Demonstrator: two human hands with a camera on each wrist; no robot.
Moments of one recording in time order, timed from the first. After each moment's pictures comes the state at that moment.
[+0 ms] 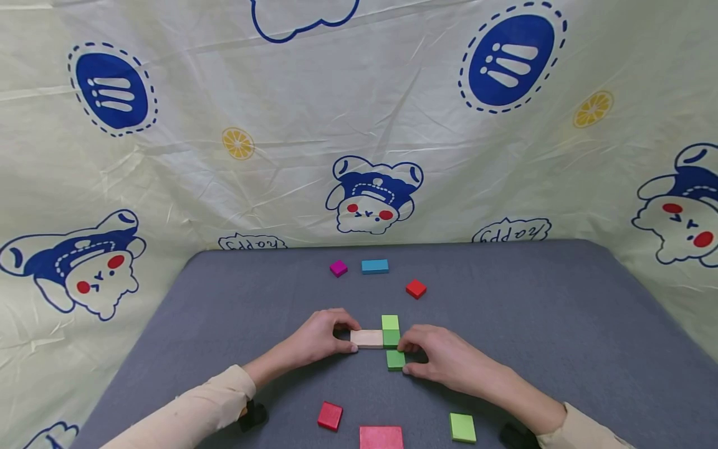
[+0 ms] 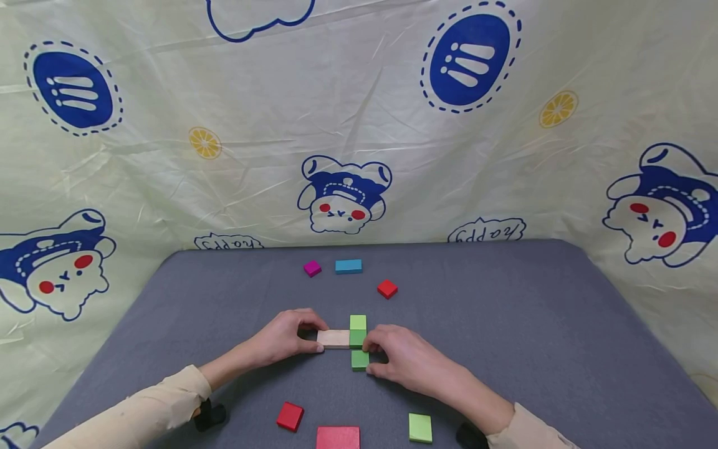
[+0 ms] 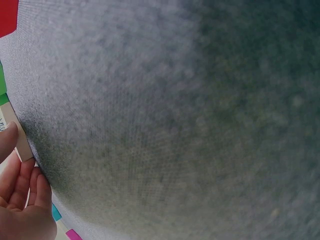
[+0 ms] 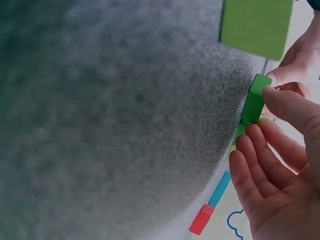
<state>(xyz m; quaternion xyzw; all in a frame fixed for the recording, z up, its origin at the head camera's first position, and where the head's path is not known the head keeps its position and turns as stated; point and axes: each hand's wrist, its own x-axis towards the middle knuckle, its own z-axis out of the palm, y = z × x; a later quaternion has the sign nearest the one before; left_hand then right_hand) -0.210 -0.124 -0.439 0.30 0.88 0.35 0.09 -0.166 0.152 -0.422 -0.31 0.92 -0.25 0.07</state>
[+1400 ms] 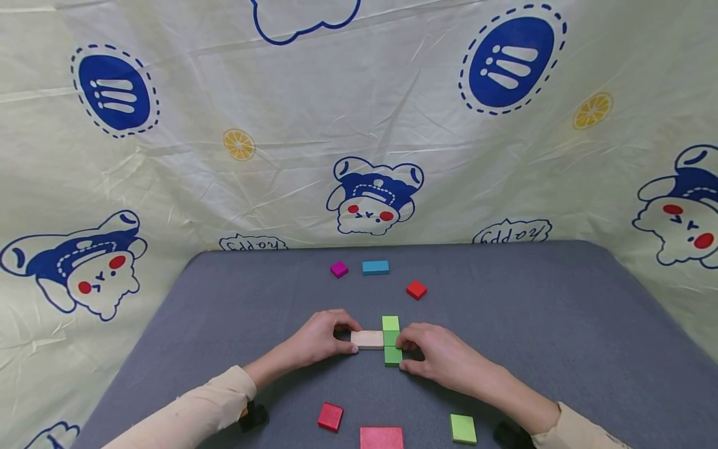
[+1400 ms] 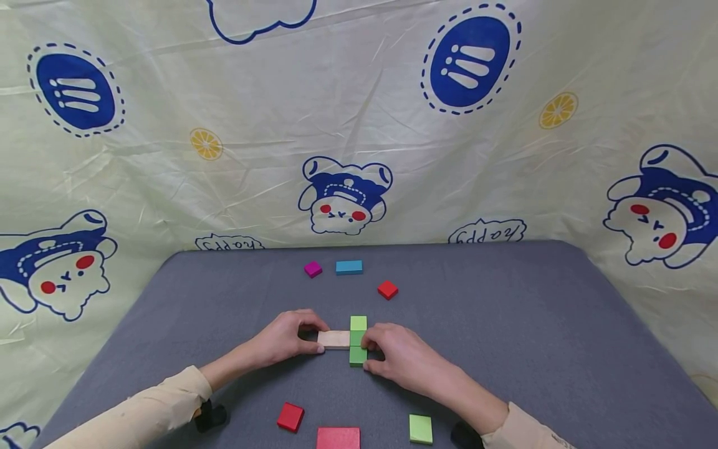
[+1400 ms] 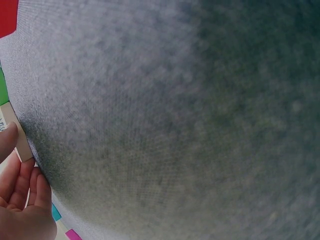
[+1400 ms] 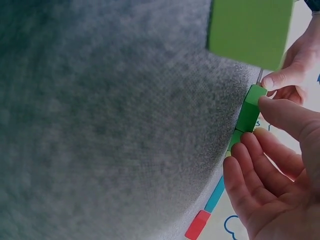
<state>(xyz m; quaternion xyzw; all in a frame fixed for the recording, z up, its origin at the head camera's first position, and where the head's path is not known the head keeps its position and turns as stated) -0.211 -0.125 -0.440 0.31 0.88 0.35 0.09 -0.169 0.144 -0.422 -0.30 0.92 -0.25 0.05</state>
